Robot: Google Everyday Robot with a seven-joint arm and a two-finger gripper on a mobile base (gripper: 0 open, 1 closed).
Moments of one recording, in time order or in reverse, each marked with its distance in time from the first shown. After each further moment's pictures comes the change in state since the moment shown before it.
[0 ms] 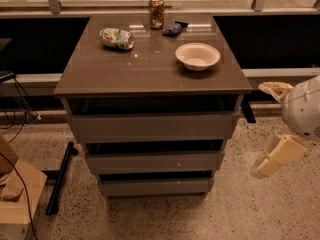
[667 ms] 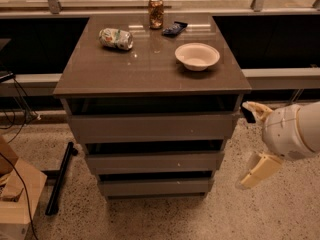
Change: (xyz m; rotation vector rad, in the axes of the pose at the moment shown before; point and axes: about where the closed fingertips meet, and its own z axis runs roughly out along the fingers) arm 0.021 0.013 0.061 -0.006 -0.069 -0.037
